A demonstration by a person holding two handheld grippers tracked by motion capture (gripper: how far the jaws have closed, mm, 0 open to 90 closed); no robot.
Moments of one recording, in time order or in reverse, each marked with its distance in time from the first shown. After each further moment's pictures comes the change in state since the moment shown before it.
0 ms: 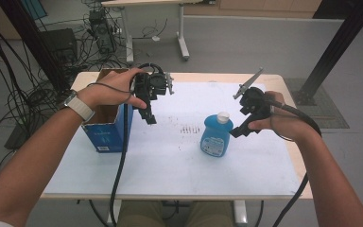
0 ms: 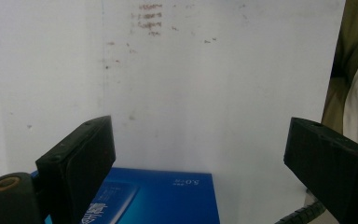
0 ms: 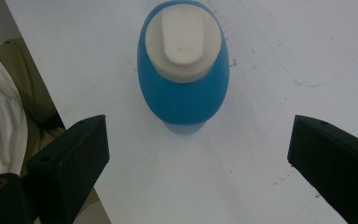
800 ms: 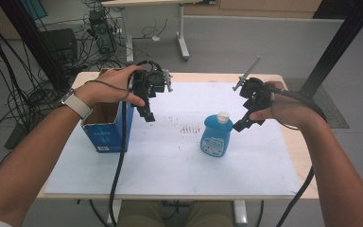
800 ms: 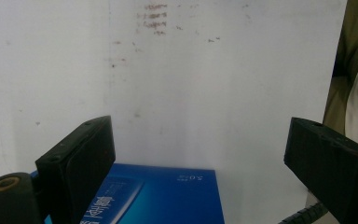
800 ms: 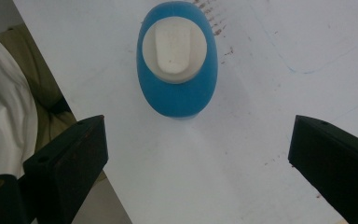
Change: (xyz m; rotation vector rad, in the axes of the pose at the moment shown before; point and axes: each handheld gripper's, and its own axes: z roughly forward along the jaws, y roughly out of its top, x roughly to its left) left arm 0.002 -0.002 -0.008 -0.005 0.014 0.003; right arm -0.005 0.019 -0.018 0.102 0.011 0.007
